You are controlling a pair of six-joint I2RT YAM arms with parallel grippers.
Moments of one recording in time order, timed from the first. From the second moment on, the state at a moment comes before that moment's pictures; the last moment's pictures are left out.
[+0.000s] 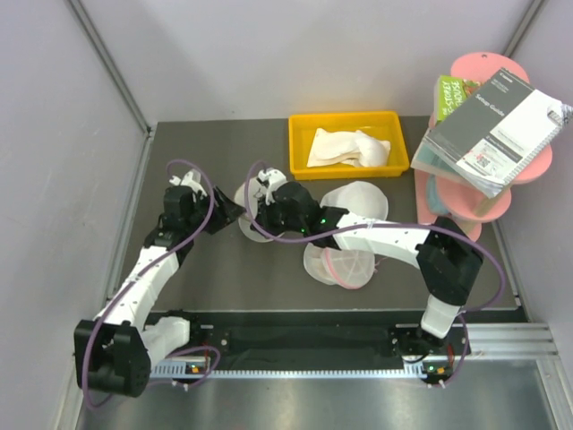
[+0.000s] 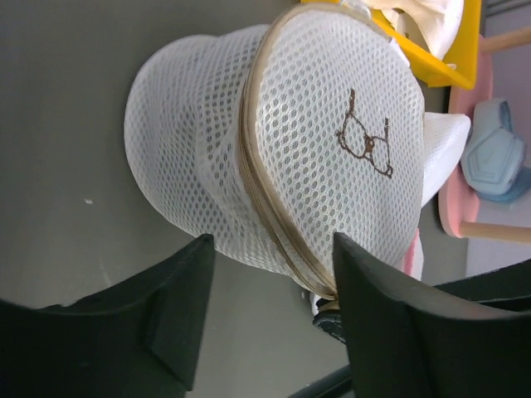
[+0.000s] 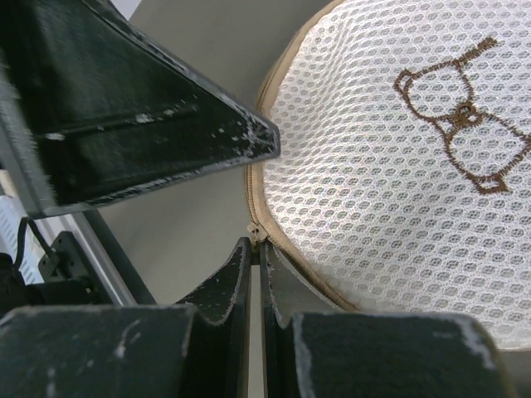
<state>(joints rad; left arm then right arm) -0.12 1.05 0.68 -0.18 0.33 -0.69 0.99 1.75 1.24 0.04 -0.06 0.46</state>
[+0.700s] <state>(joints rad) -0.12 1.09 0.65 -0.11 0.39 -0.76 1.01 1.75 1.24 0.04 -0.05 0.46</state>
